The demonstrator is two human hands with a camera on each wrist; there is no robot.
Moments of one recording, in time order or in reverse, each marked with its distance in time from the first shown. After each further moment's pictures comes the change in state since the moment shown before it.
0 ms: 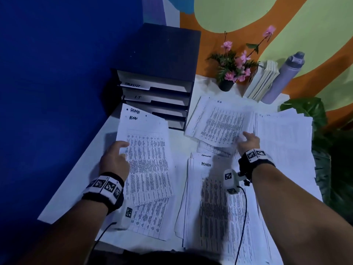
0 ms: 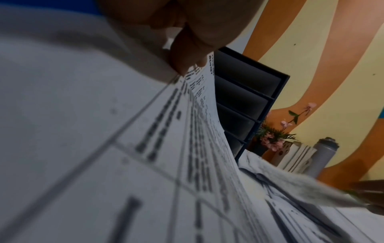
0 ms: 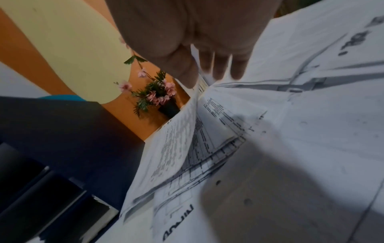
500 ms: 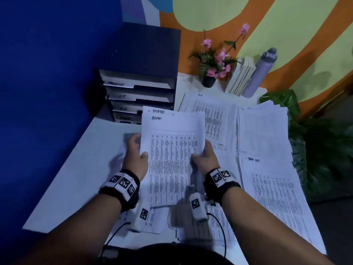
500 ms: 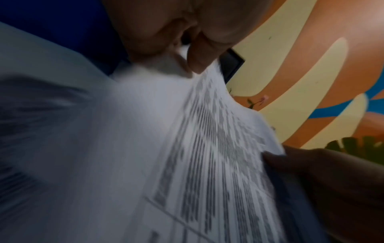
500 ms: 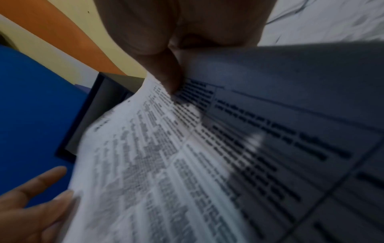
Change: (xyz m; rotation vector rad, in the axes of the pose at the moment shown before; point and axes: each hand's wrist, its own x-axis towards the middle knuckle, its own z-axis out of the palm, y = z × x) left_hand -0.029 0.032 0.056 -0.170 -0.225 0.102; right_hand -0.129 0.001 0.054 0.454 -0.253 -0.083
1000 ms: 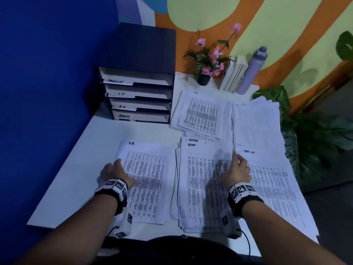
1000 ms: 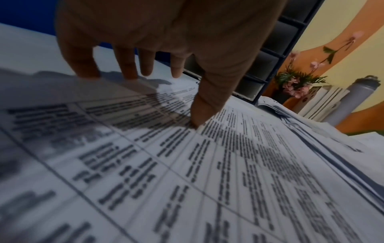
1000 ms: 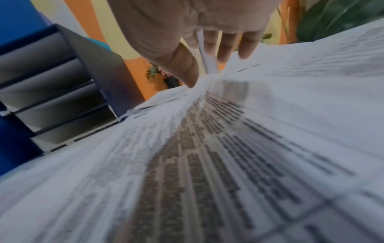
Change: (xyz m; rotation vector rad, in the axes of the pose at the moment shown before) left_hand 0.005 -0.093 -0.035 0.846 -0.141 -0.309; right_hand -0.036 0.054 -0.076 -0.893 0.290 0.109
